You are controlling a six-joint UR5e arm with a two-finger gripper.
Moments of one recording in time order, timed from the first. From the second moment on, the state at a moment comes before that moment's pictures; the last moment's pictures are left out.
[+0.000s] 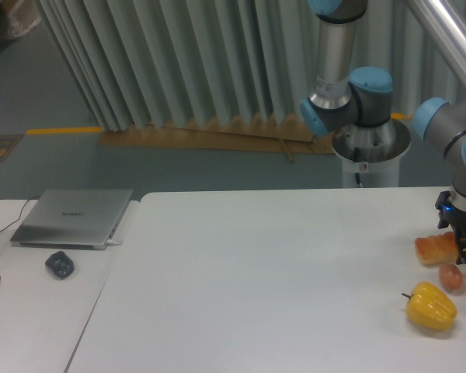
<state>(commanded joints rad) 2.68 -1.85 -1.81 -1.17 1.57 1.82</state>
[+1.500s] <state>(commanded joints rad) 2.64 -1.85 -1.81 -1.14 1.66 1.83</state>
